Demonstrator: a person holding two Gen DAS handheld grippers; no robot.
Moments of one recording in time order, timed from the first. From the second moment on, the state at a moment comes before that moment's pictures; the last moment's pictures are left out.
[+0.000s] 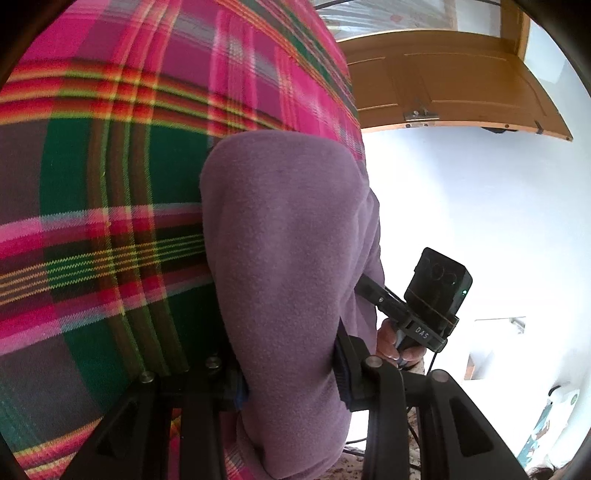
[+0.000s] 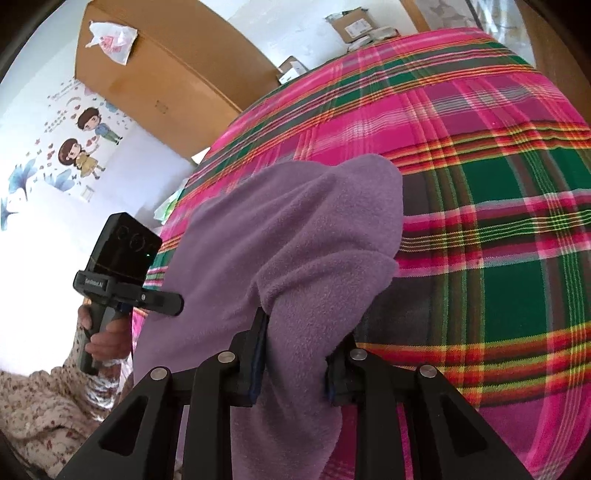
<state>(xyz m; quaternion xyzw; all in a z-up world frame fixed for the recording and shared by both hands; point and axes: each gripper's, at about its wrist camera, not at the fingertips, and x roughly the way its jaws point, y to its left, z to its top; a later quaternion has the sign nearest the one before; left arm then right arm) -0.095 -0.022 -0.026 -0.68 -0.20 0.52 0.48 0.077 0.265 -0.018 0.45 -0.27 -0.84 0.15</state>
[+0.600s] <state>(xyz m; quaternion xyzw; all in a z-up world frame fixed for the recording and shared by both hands) -0.162 -0.064 0.002 -0.63 -0.23 0.57 0.47 0.008 0.208 0.019 0.43 -0.23 -0.85 0.18</state>
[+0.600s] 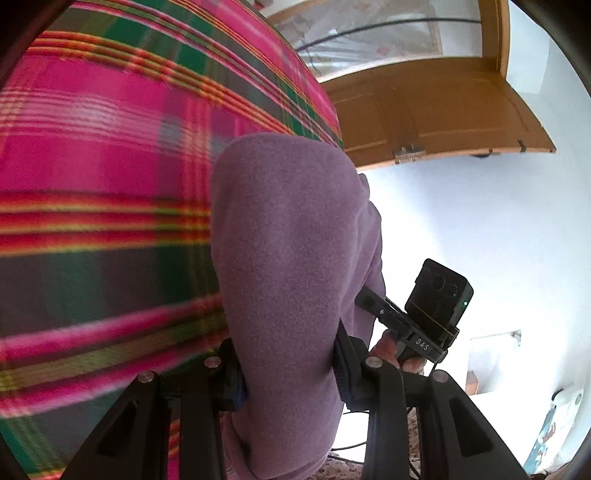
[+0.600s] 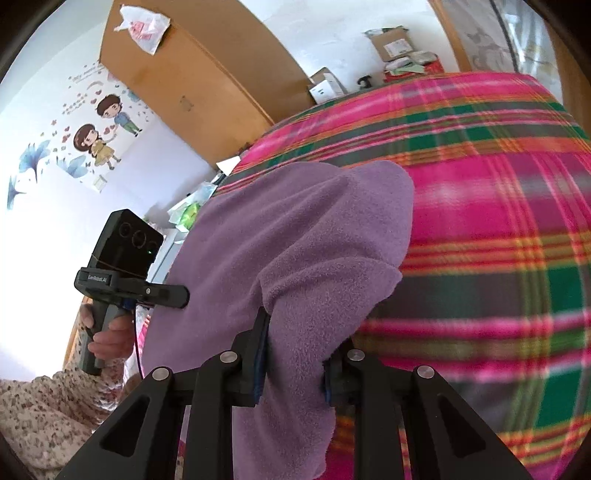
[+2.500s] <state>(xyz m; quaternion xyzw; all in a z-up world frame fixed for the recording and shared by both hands) -0.154 -0.054 -0.033 -0.59 -0.30 0.67 0.35 -0.223 0.100 -0.017 0.44 -0.20 -0.86 0.17</state>
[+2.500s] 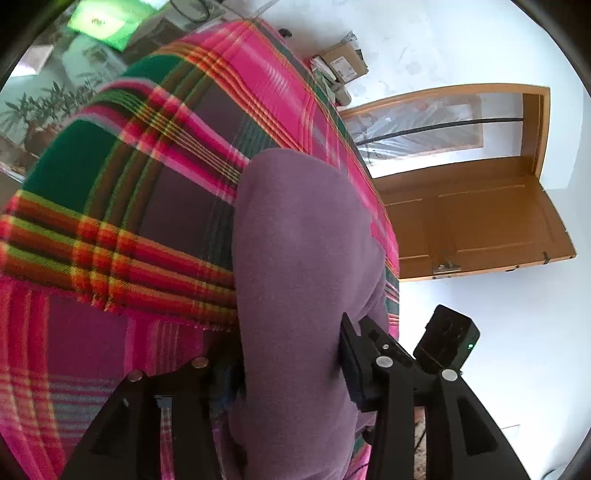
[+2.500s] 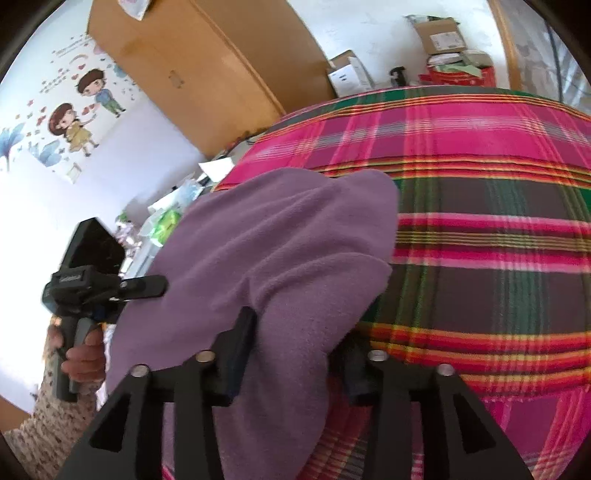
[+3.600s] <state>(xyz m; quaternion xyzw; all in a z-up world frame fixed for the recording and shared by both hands) -0.105 -0.104 0.037 -0.44 -0.09 0.88 0.15 -0.089 0.019 0.013 0.38 -0.03 -0.92 0.03</state>
